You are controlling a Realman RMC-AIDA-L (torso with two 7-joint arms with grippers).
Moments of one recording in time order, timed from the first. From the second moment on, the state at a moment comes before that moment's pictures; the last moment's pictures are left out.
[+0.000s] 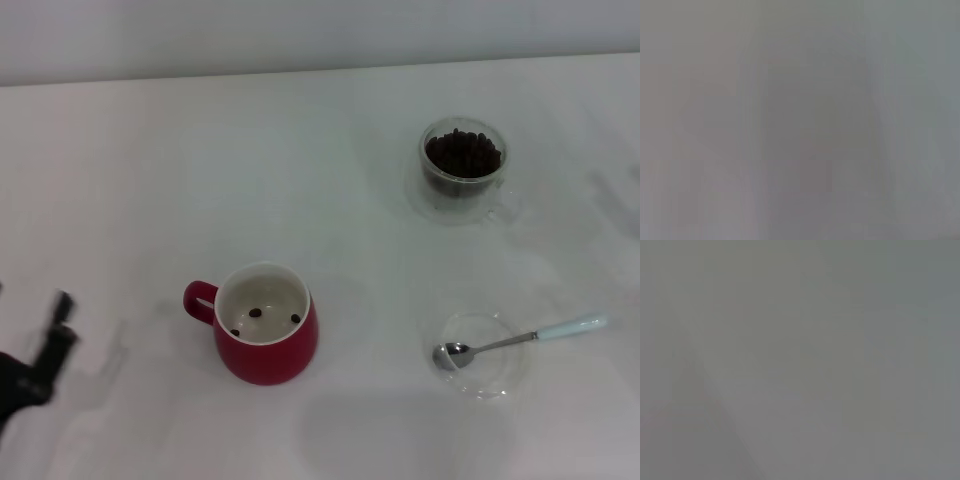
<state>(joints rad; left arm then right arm) -0.06 -2.08 2.84 0.25 -0.98 1.58 -0.01 0.19 1.91 -1.65 -0.15 -0.04 -1.38 1.00</state>
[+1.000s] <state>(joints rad) -0.09 -2.09 2.84 0.26 -1.34 1.60 -0.21 0.11 1.85 -1.89 0.12 -0.18 -1.64 1.42</state>
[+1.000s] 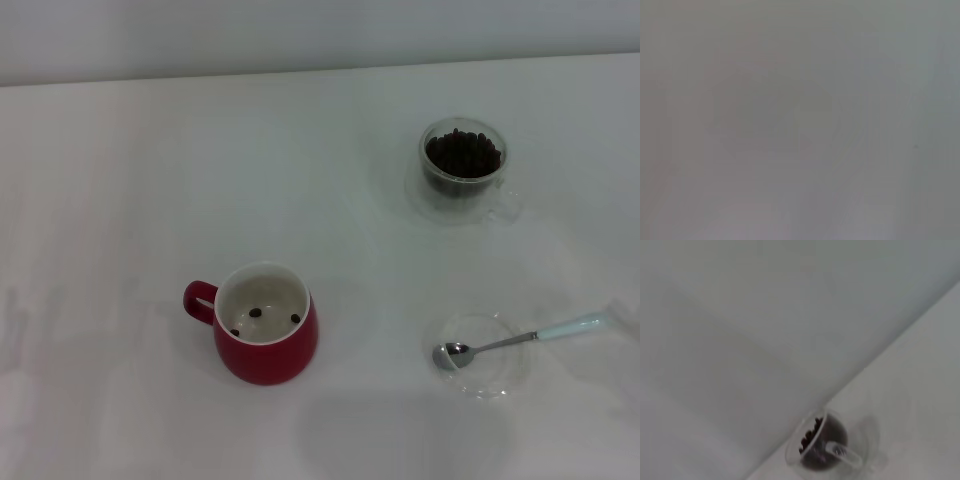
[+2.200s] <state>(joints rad) -0.13 -2.08 2.84 0.26 -1.34 1.59 -0.23 0.21 1.89 -2.09 0.12 -0.19 -1.57 1.45</state>
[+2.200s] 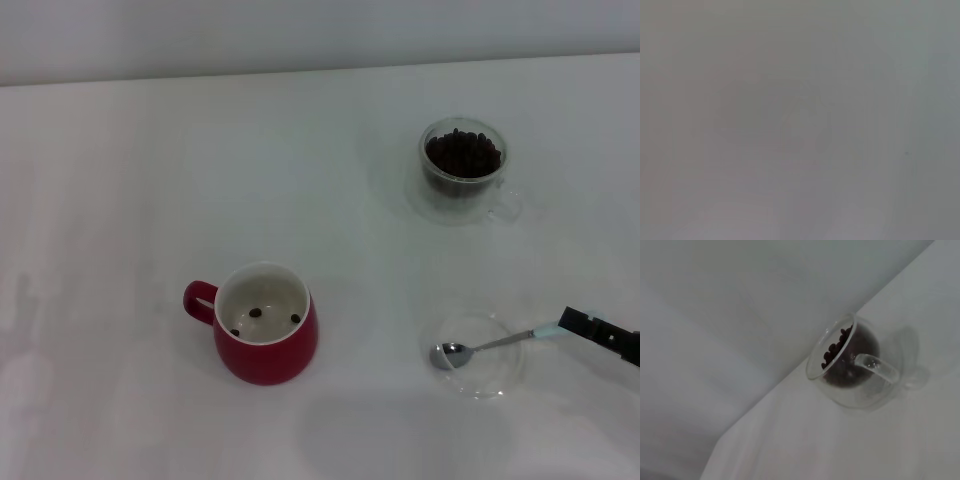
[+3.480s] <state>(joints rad) -0.14 -2.08 2.84 0.26 -1.34 1.59 -0.23 0.24 1.86 -2.12 0.13 -0.19 -1.61 1.46</state>
